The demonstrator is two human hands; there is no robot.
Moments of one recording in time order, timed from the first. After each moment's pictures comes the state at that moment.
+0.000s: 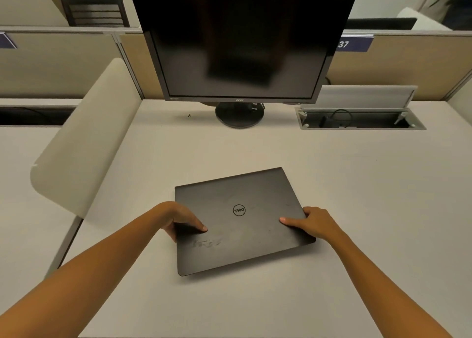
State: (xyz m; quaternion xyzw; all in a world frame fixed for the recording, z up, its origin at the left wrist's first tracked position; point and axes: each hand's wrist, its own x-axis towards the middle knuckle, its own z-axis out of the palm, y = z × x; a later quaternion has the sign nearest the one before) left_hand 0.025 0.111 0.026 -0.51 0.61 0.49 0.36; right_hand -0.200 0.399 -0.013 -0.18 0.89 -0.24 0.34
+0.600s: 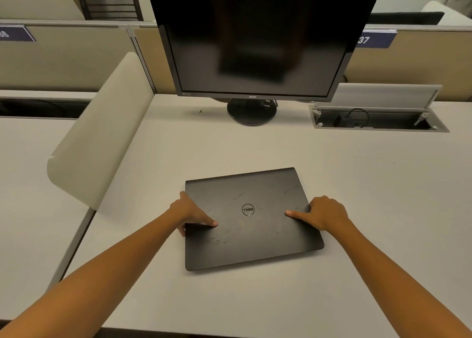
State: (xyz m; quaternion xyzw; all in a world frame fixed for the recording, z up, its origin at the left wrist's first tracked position) left_hand 0.025 0.121 0.032 -0.56 0.69 0.38 0.24; right_hand -0.221 0.369 -0.016 -0.30 0.93 0.01 0.20
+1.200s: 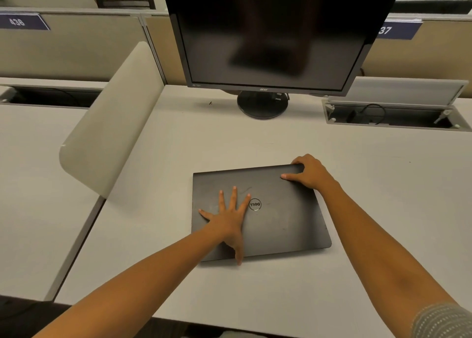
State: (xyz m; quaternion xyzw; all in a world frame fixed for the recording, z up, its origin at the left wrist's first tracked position) left_hand 0.000 0.196 0.004 -0.29 0.86 0.18 0.37; right_hand -0.272 0.285 -0.020 -0.36 0.88 -0.18 0.24
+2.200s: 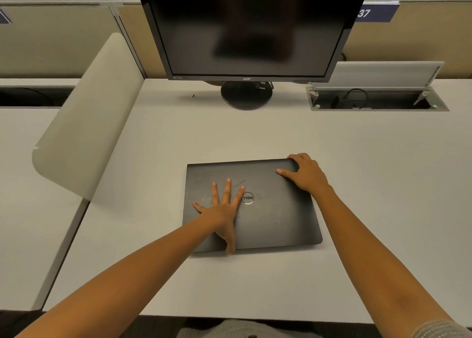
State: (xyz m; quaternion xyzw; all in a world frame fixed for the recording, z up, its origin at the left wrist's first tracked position) left_hand -0.009 0.197 0.001 -0.26 0.87 0.16 0.39; right_hand -0.248 0.323 -0.024 -0.31 0.90 -0.21 0.21
